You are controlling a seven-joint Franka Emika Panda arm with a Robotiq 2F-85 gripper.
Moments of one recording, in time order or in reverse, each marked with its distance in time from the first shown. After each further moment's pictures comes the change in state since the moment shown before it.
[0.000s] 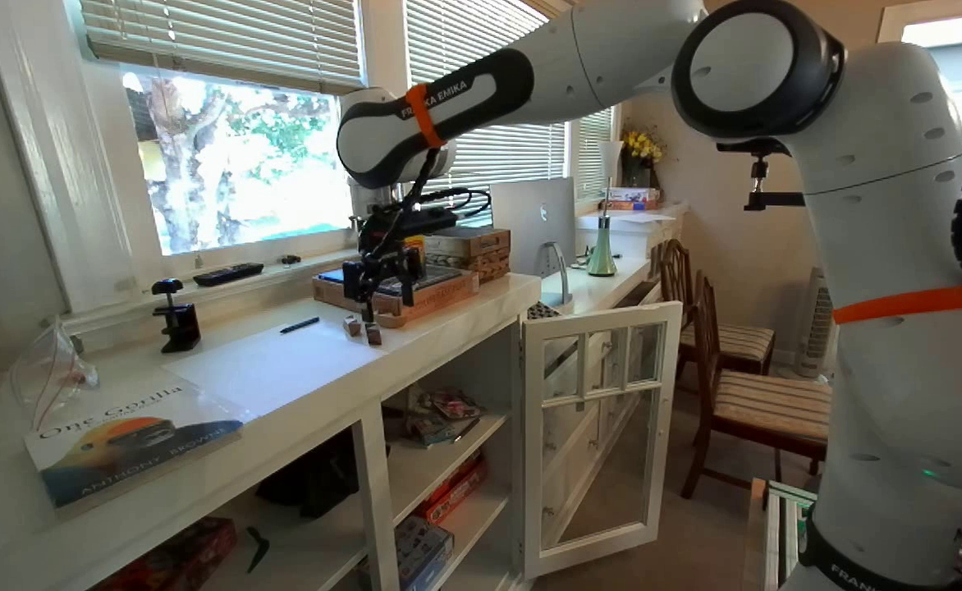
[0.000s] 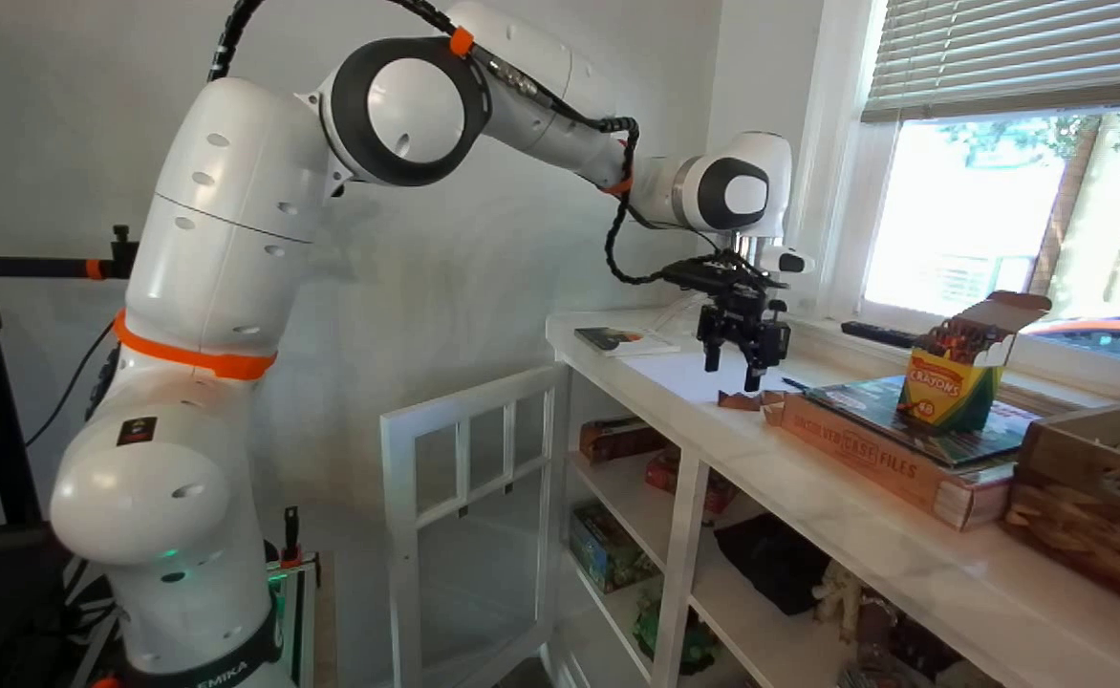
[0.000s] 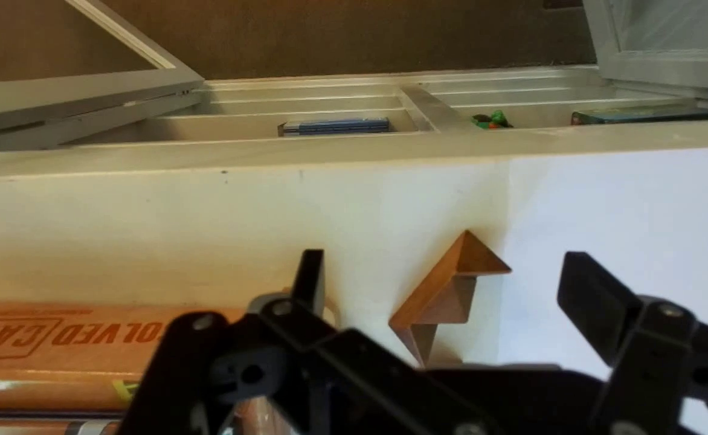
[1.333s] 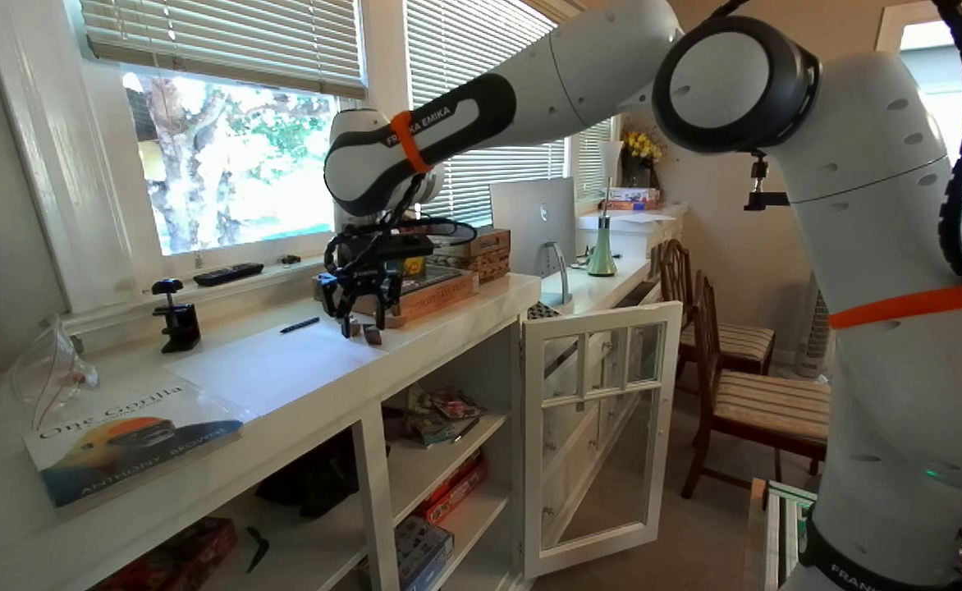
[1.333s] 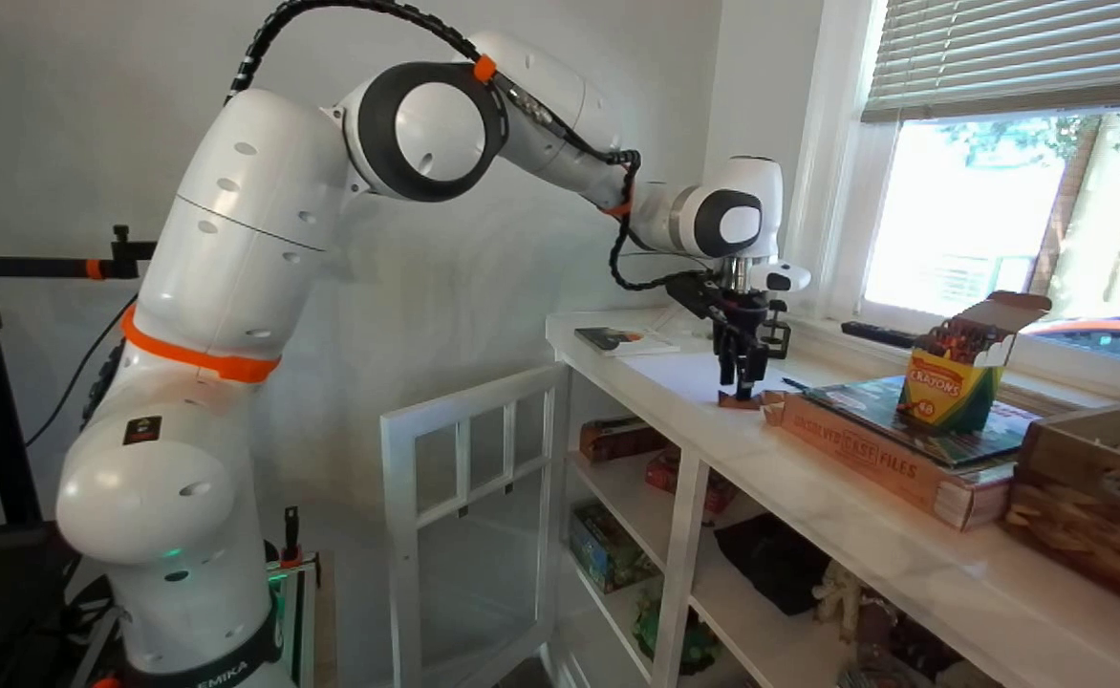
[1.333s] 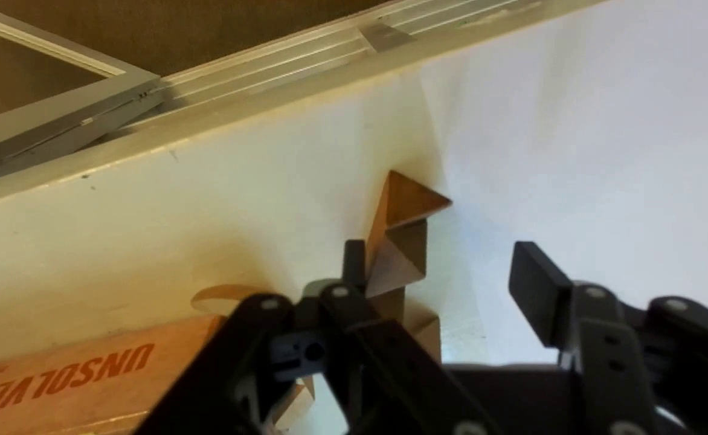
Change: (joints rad) arm 0.029 0.061 -0.006 0.000 0.022 0.166 0.271
